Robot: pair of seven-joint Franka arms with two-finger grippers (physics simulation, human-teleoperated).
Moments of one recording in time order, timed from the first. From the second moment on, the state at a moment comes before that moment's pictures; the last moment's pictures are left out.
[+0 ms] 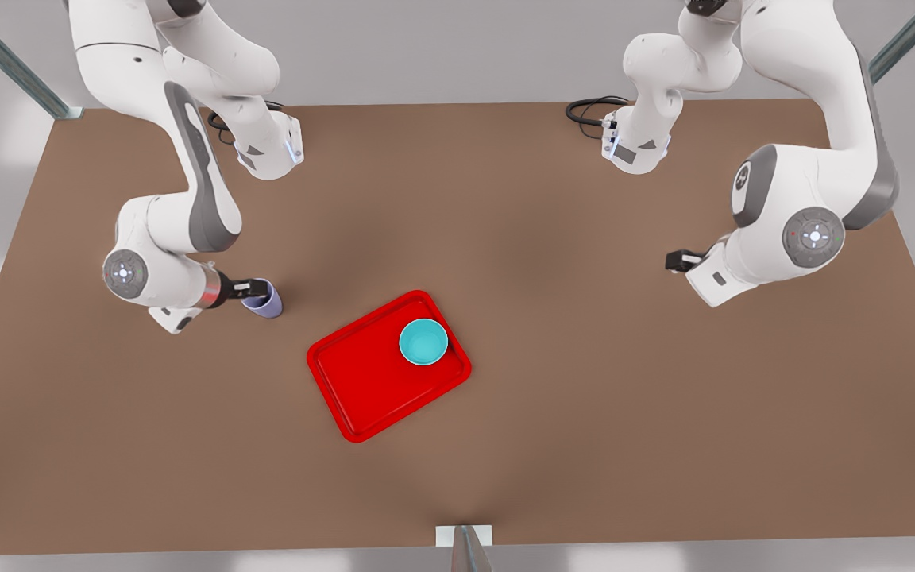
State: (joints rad) left arm -0.20 0.19 0.04 -1.56 0.02 1.44 0.02; right arm -0.06 0.15 0.16 -2.00 0.12 1.87 -0.01
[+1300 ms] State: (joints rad) left arm -0.20 0.20 0.04 -1.56 0.02 1.43 0.02; right arm -0.09 0.27 0.11 -2.22 0.04 2.11 -0.01
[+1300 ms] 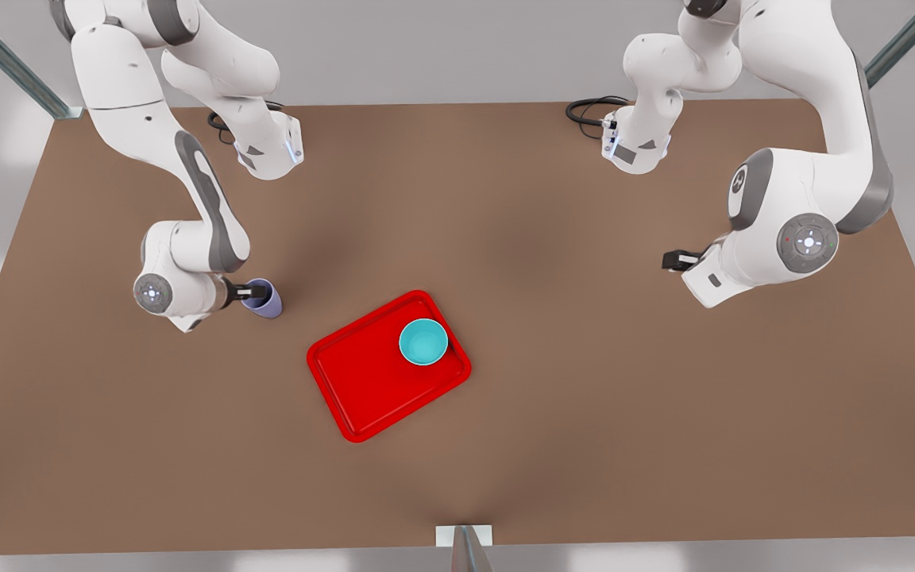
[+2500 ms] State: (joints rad) left arm -0.18 0.21 0.06 -1.54 -0.01 1.44 0.02; right arm -0.08 0.40 0.16 -1.85 0.06 2.01 0.00
